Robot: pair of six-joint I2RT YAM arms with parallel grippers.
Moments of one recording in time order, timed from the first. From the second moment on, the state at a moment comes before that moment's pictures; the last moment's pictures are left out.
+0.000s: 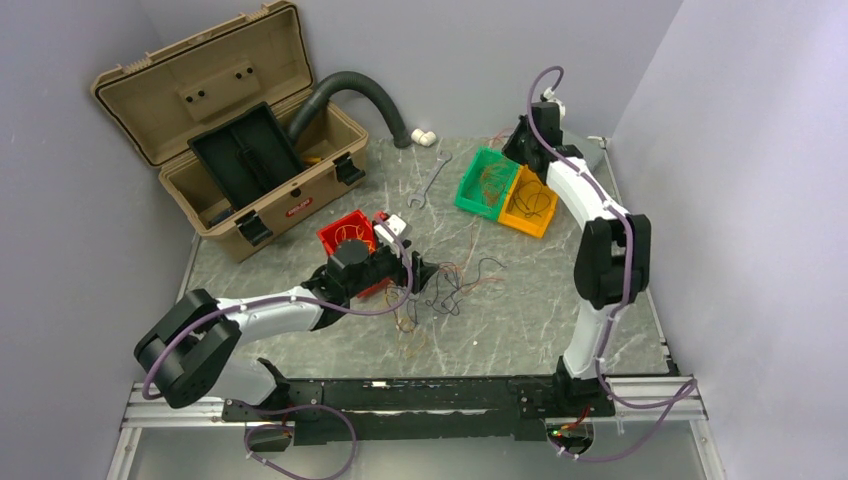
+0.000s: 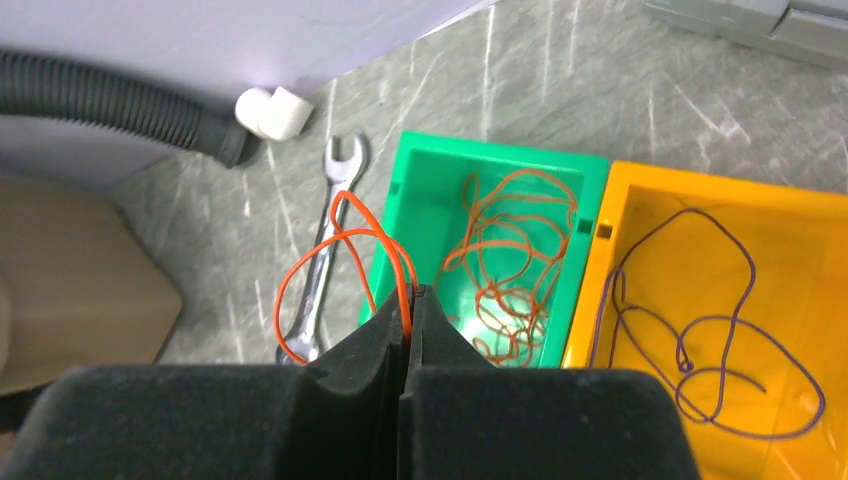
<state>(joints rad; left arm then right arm) -0.78 1.36 0.55 0.67 0.13 -0.18 0.15 1.89 1.60 -0.24 0.01 0.56</state>
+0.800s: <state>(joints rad) -0.78 1.36 0.59 0.55 0.06 -0.15 0.28 2.34 1.89 -0.43 0.28 0.50</state>
